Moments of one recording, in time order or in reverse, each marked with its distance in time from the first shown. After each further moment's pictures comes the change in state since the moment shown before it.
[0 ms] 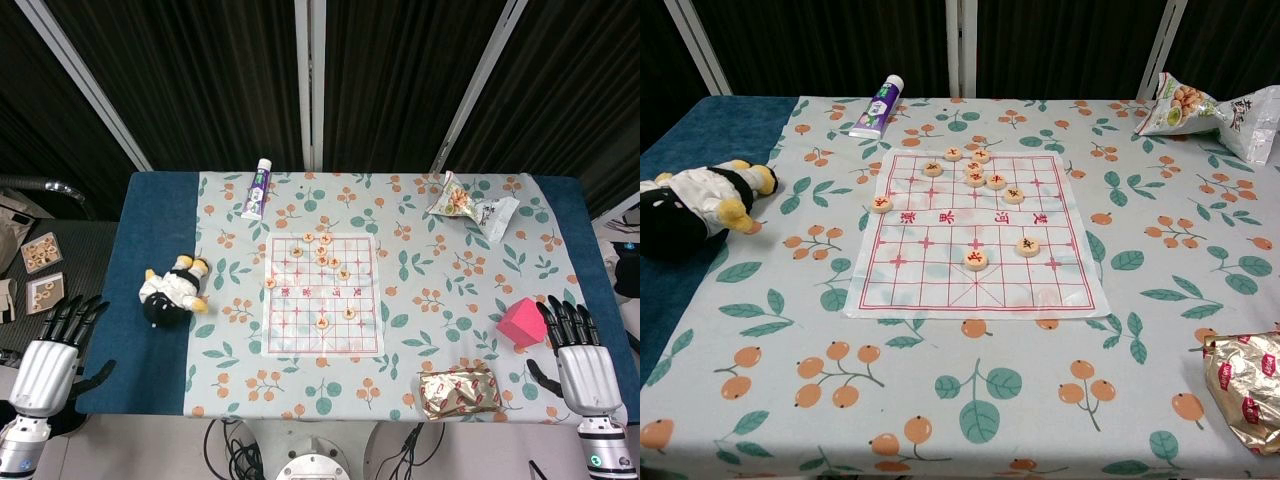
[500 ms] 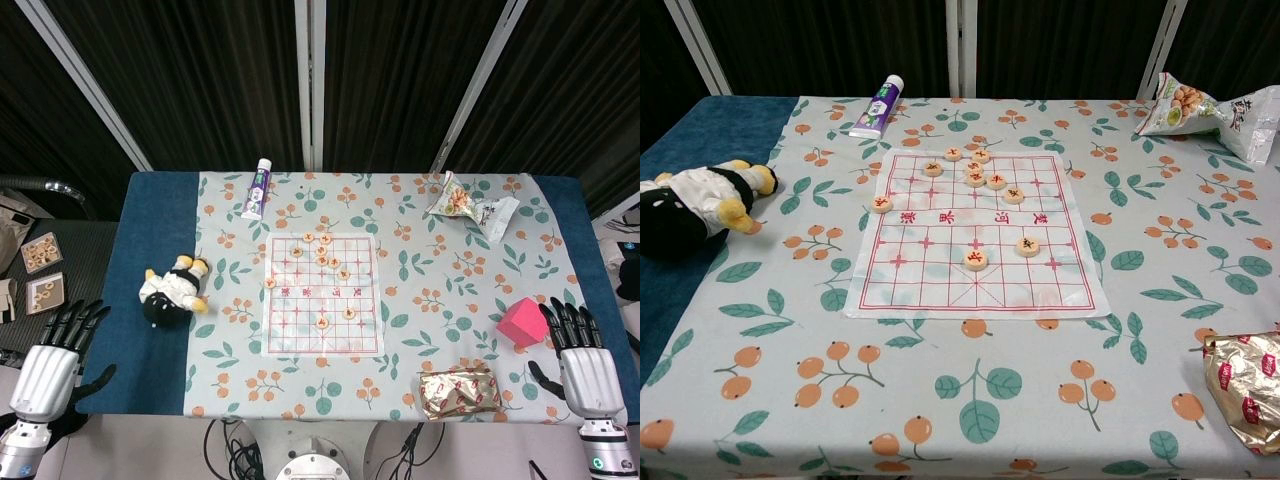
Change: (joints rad) left arm 0.013 -0.003 0.013 0.003 0.016 0.017 0.000; right arm -0.011 -0.004 -0.003 0.021 -0.002 0.016 0.028
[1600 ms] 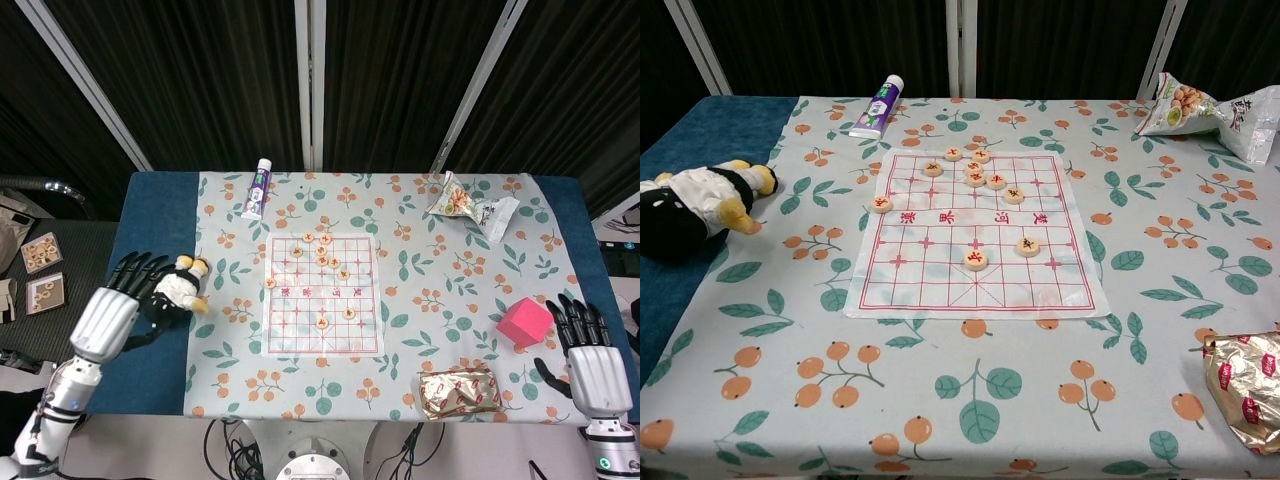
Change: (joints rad) left arm -0.270 0.020 -0.142 -0.162 -0.065 -0.294 0.003; right arm -0.001 0.026 0.013 -0.017 0.001 0.011 -0.001
